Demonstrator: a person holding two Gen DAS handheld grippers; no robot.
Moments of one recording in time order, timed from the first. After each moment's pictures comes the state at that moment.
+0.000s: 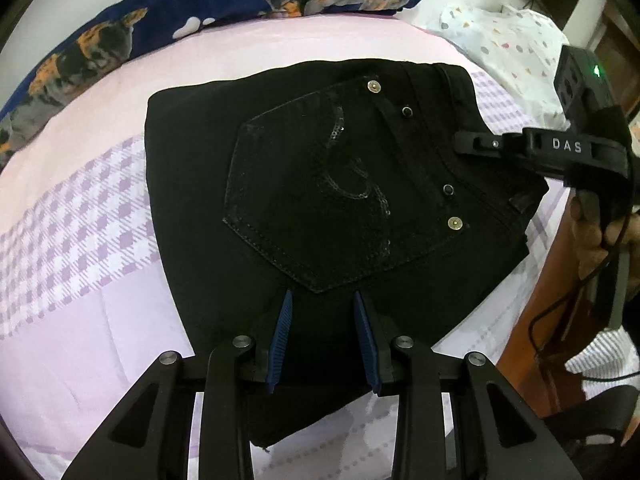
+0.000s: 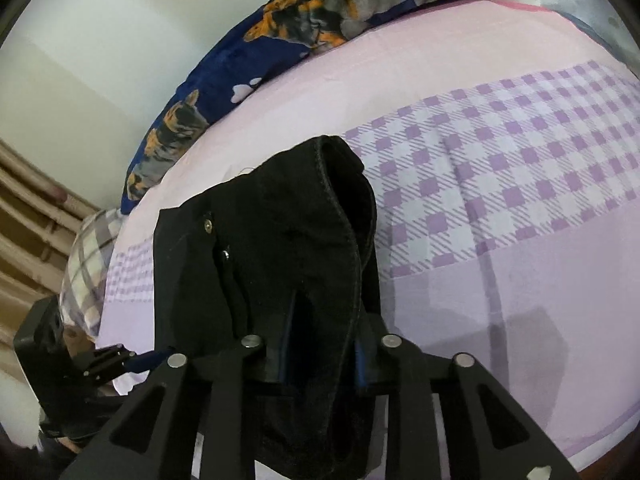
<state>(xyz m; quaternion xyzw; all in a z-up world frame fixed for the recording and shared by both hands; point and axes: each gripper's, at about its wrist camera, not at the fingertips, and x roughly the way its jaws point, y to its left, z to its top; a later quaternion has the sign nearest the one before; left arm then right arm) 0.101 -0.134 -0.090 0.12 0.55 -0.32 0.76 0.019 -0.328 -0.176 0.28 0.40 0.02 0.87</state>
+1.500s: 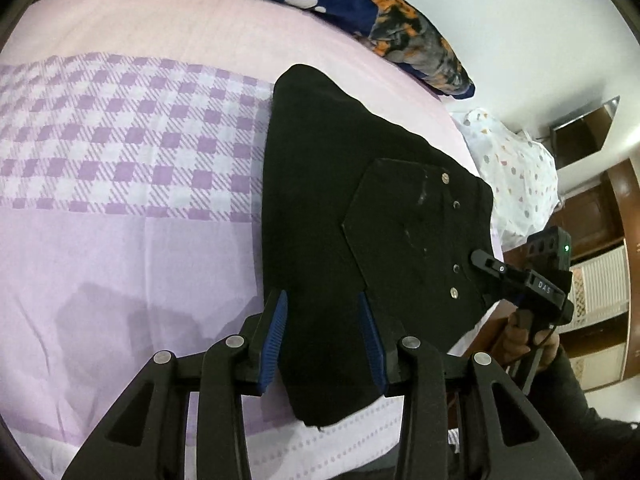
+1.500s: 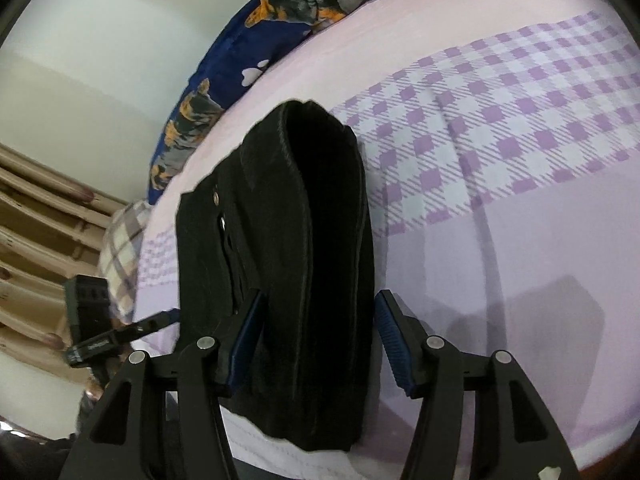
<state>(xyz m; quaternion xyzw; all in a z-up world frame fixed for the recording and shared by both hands) 0.145 -0.023 -0.104 -0.15 0.60 -0.31 0.72 0.003 -0.351 -0.190 0.33 0.42 0.09 0.84</state>
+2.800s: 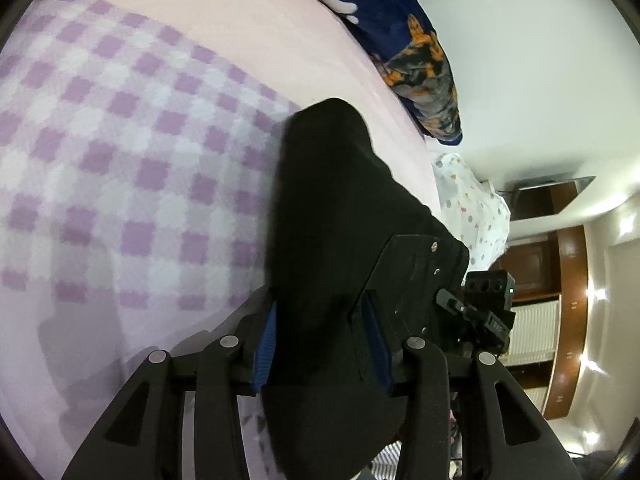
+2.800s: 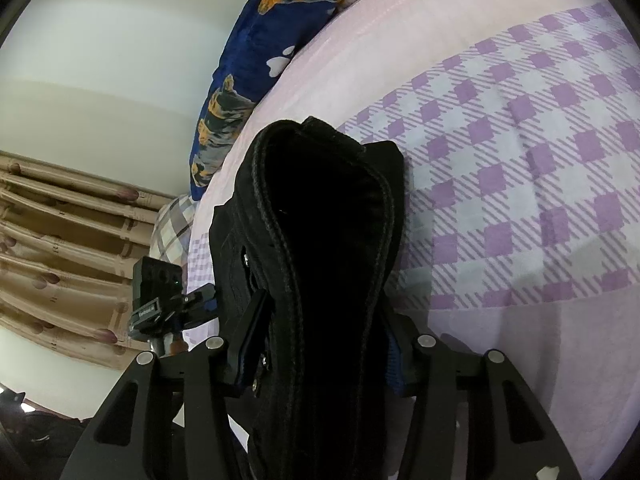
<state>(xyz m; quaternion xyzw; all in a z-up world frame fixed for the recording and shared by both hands) 0.201 -0.006 -0.143 -0.30 0.61 -0.35 0.64 0.050 -0.367 -0.199 0.38 0.43 0.19 0.80</state>
